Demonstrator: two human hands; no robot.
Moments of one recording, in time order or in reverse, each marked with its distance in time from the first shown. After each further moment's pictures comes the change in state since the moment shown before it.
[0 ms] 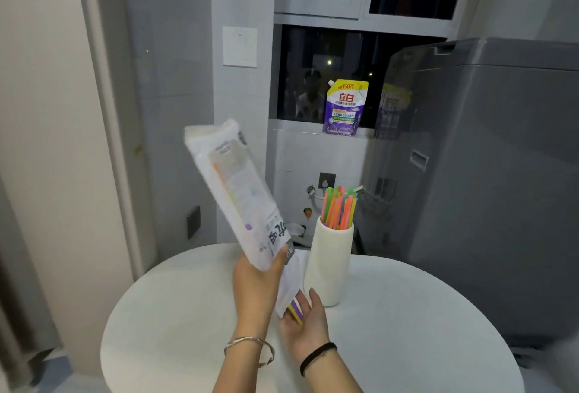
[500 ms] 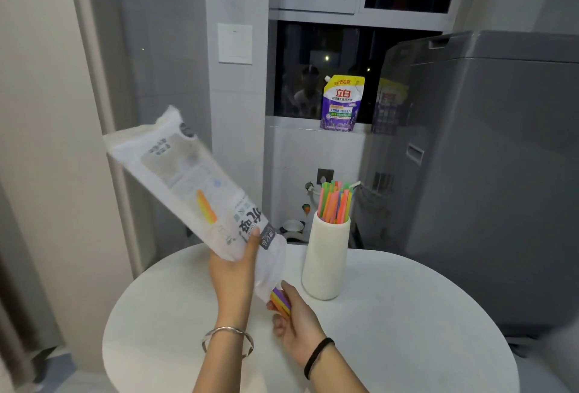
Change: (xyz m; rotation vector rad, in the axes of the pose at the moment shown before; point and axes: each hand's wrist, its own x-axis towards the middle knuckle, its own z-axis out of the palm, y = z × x) left_hand 0.009 0.011 -0.019 -0.259 0.135 -0.011; right_hand -0.009 0.004 -0.002 -0.526 -0.049 0.000
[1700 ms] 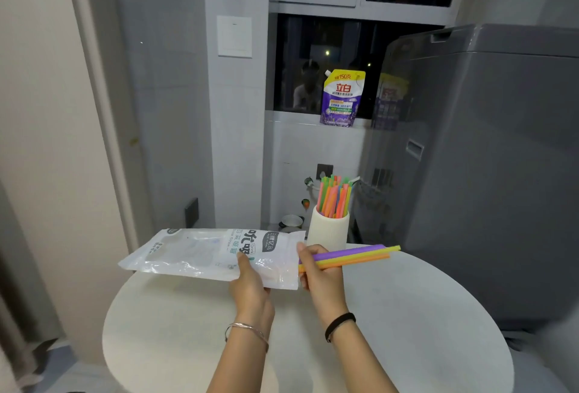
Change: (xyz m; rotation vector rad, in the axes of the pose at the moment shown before) left_hand -0.020 -0.027 0.018 -0.426 0.165 -0.612; right_hand -0.012 -0.044 -0.006 -0.362 0.075 -0.739
